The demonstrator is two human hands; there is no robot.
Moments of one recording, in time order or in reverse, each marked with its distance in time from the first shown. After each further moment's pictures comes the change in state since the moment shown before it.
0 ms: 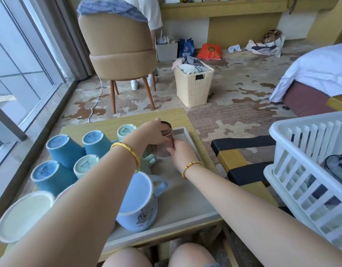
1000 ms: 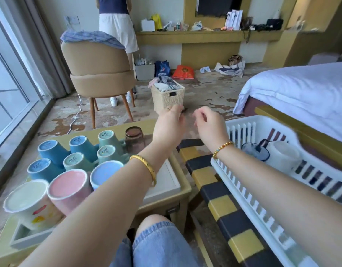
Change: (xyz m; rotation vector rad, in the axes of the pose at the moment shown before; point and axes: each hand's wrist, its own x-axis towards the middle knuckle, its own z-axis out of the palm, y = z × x) left_hand -0.131 0.156 -0.014 -0.484 0.651 0.338; right_hand -0.123 0.007 -0.188 0.136 0.542 -0.129
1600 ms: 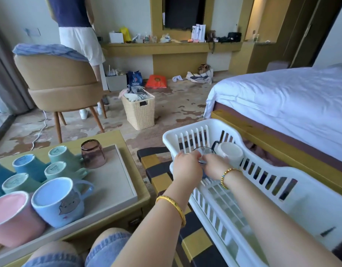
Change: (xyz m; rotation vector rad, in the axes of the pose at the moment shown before) left_hand -0.066 0.097 0.139 0.131 -0.423 -0.018; right_hand -0.048 0.120 -0.099 -0.623 -0.511 0.408
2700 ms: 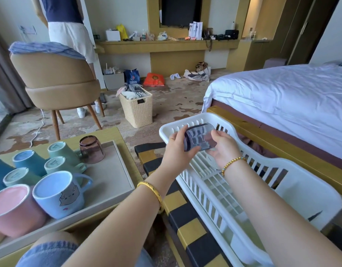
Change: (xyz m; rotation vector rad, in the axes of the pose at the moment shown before) left_hand -0.014 -0.007 -0.035 -0.480 0.099 0.153; right_hand -0.018 -0.001 -0.030 1.576 0.247 0.122
